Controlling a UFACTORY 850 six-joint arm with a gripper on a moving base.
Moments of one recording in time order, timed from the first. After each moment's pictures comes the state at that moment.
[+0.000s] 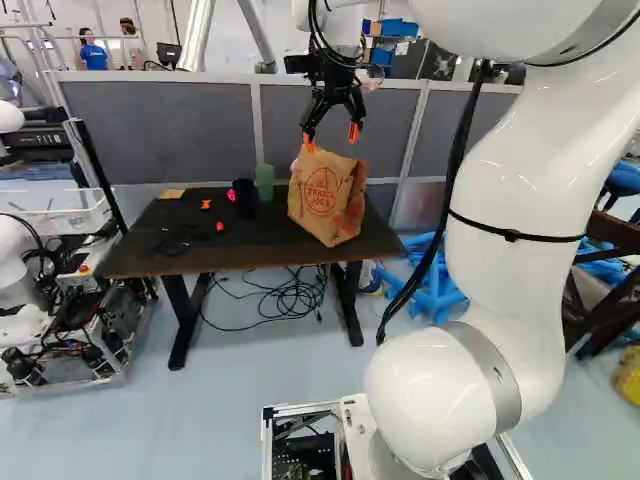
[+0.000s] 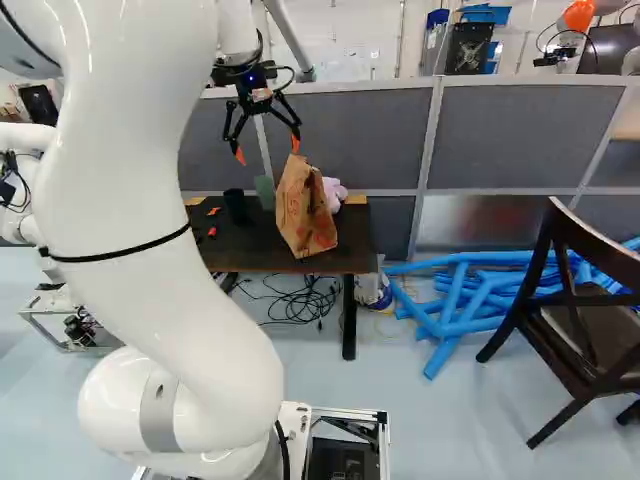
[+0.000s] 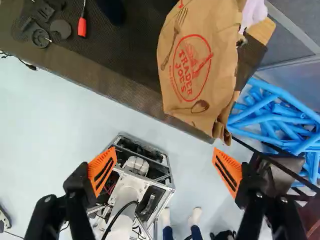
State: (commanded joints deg) arm 7.8 -11.1 -87.5 -2.5 -68.7 -18.0
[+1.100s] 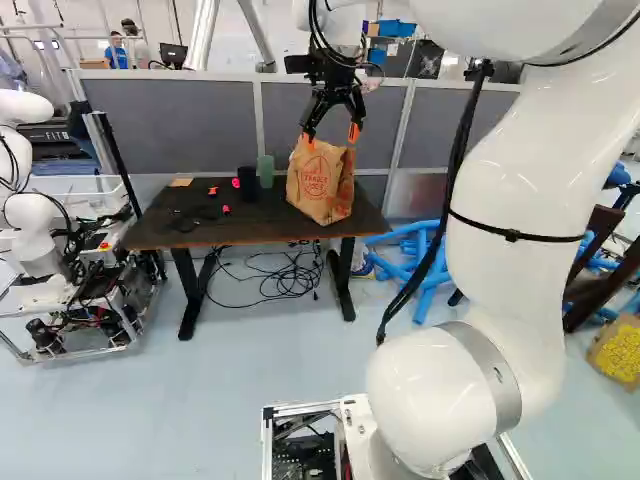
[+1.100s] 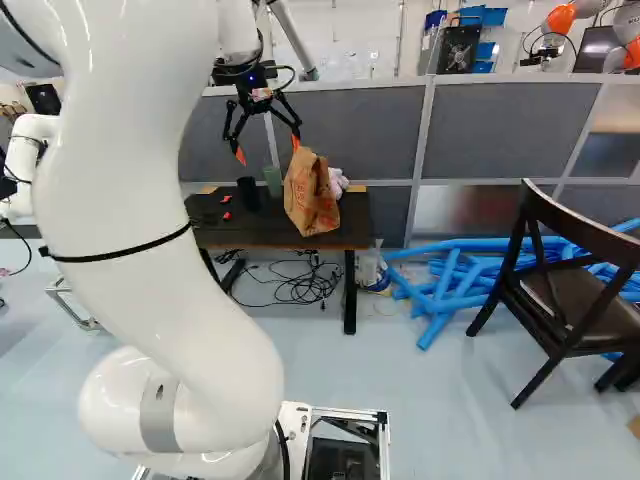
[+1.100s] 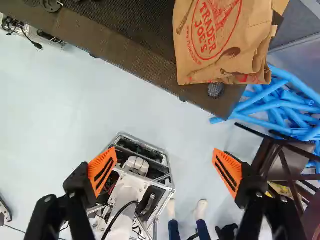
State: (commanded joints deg) arm 7.8 -11.1 -87.5 -2.5 -68.7 -18.0
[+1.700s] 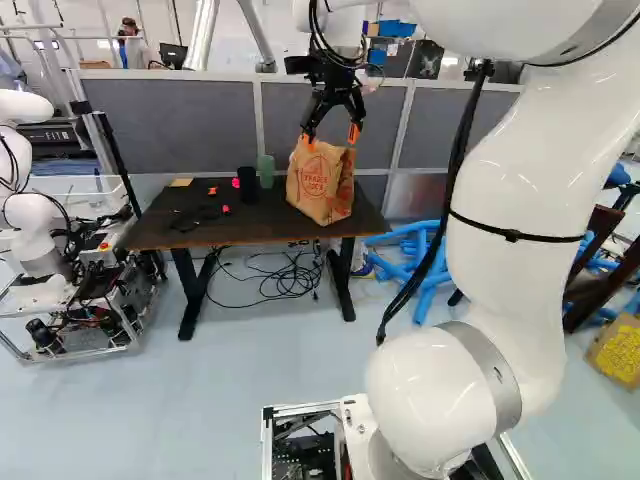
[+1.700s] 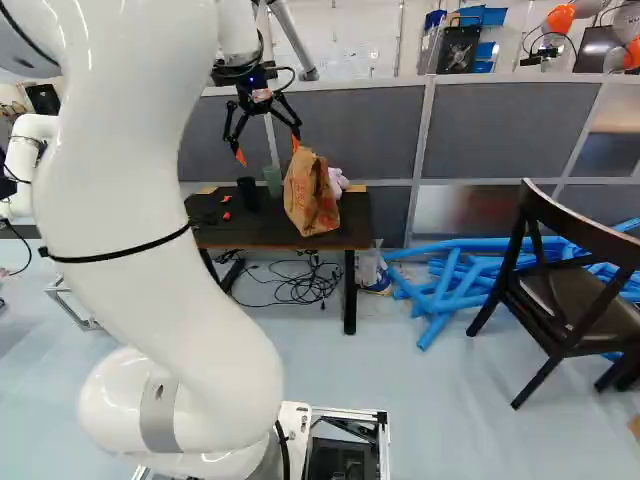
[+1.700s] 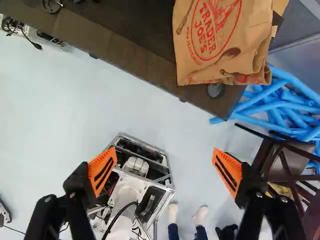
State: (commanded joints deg) arm 7.7 -10.8 -86.8 -2.5 -67.7 -17.9
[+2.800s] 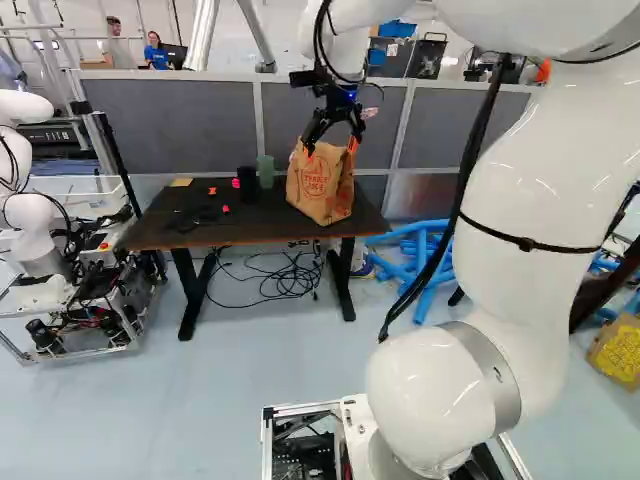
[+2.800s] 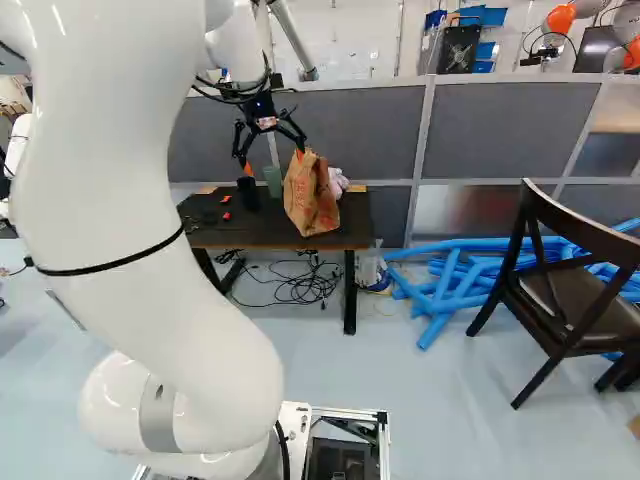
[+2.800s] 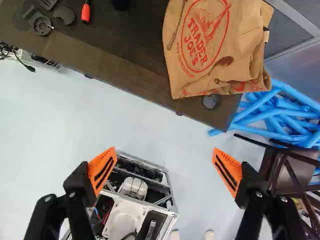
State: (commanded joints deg) arm 6.7 -7.2 -75.7 -2.2 -51.6 -15.4
